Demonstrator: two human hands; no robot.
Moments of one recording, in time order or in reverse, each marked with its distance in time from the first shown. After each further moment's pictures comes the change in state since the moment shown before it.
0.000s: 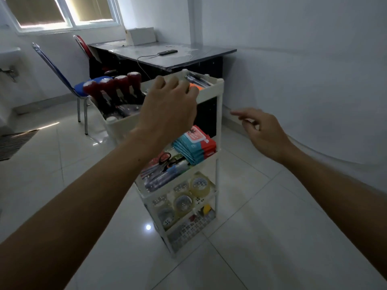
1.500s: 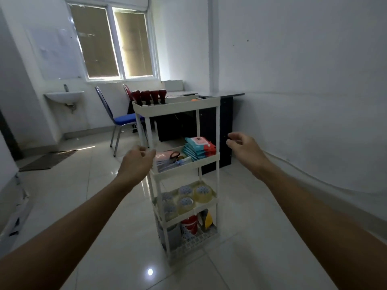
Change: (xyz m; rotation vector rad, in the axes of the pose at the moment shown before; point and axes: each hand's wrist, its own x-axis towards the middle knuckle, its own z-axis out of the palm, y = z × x) left_hand -0.215 0.064 -0.052 -0.960 -0.131 -1.011; right_hand -0.127 -0.033 0.006 0.338 -0.008 0.245
